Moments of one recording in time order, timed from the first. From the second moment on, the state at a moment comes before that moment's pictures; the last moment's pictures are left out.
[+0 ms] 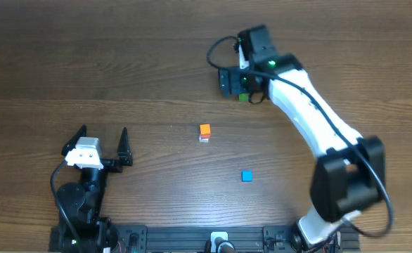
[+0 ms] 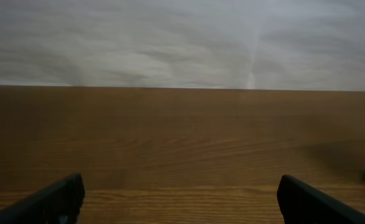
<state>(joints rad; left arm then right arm) 0.03 0.01 0.01 -0.07 0.10 -0.04 0.35 1.79 1.40 -0.74 -0.05 0.22</state>
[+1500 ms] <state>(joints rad) 0.03 0.01 0.01 -0.07 0.10 -0.04 0.35 2.13 1.54 -0.86 0.06 0.37</state>
